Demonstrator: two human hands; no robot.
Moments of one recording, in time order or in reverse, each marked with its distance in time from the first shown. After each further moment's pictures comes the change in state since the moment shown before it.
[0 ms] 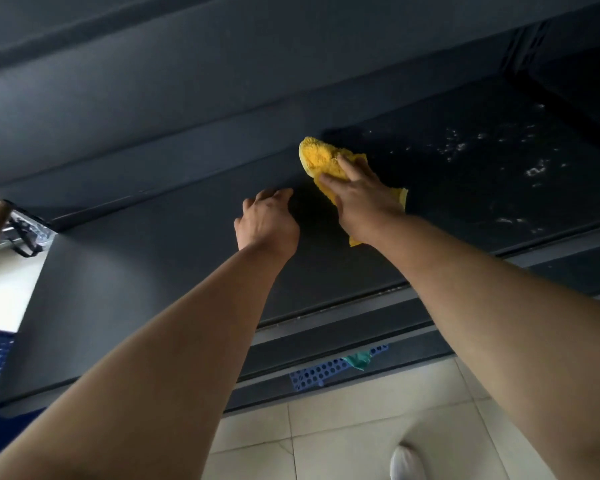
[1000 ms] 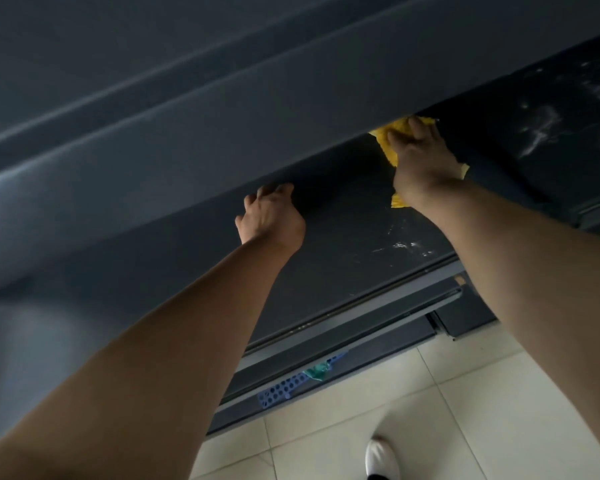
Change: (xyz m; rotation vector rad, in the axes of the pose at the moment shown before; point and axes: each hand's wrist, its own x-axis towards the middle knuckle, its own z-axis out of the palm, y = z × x) left_hand 0.024 0.141 0.020 0.043 -0.114 0.065; right_hand 0.003 0.184 -0.080 -0.077 0.107 0.385
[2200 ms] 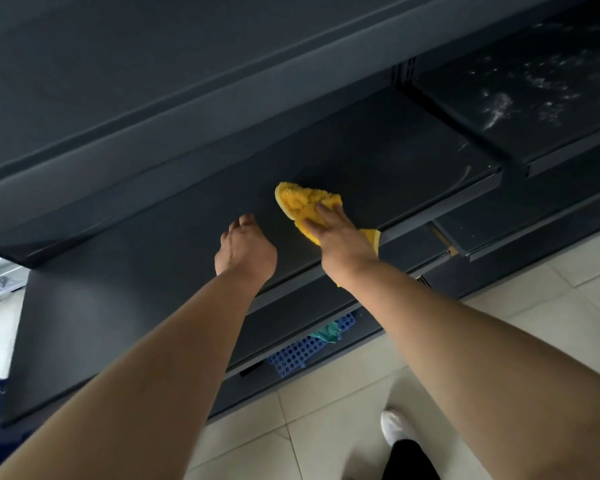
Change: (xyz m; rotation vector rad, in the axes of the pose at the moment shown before) left_hand -0.121 -0.097 -0.036 -0.085 -0.041 -0.112; right_hand -0.193 -0.121 0.041 0.084 -0.184 -0.282
